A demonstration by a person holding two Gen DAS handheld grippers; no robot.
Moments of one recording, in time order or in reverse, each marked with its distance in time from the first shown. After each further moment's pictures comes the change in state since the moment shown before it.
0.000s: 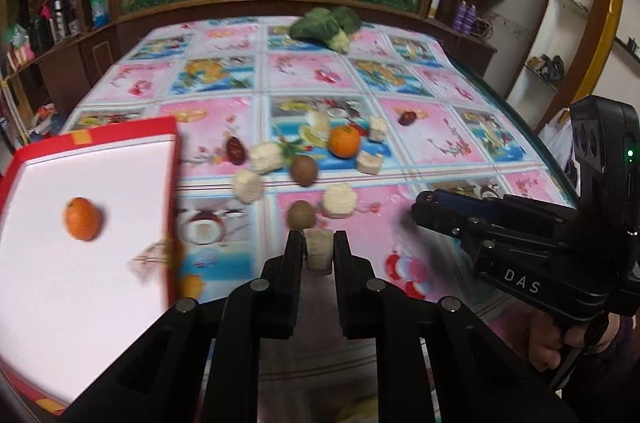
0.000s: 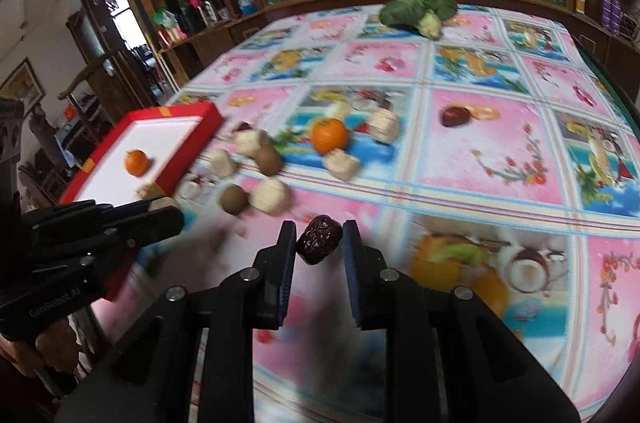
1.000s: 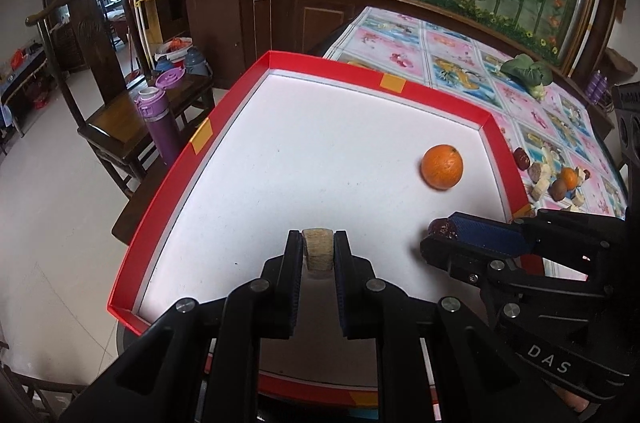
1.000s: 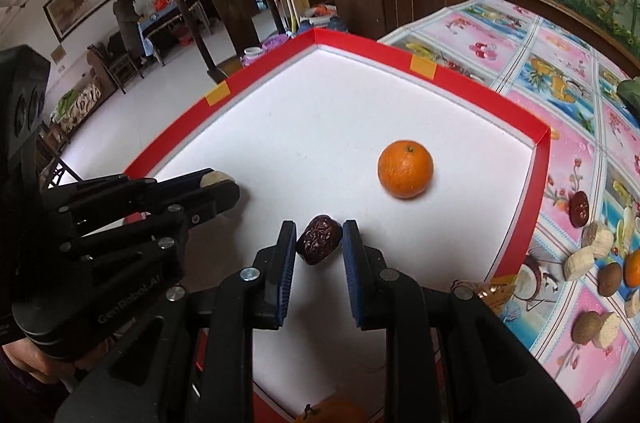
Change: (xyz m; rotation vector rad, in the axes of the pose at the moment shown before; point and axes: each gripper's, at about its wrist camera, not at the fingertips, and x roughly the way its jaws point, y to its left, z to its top) left arm -0.048 0.192 -0.051 -0.327 0.009 0.344; right arm 0.119 0.239 0.023 -0.363 0.229 0.231
